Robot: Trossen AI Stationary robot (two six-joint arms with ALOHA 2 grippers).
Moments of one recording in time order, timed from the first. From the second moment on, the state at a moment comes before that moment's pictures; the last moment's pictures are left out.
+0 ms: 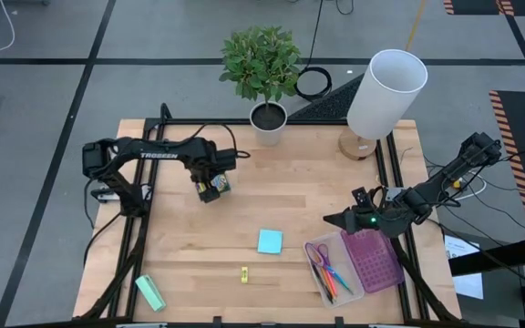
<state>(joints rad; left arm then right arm) 0.29 1.63 1.09 -1.15 -0.05 -0.21 0.63 0.88 0.58 -0.19 0.65 1.51</state>
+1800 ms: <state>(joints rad) 0.34 1.79 1.09 -0.87 -0.01 -0.19 0.63 0.88 0.58 -0.14 0.65 1.53</state>
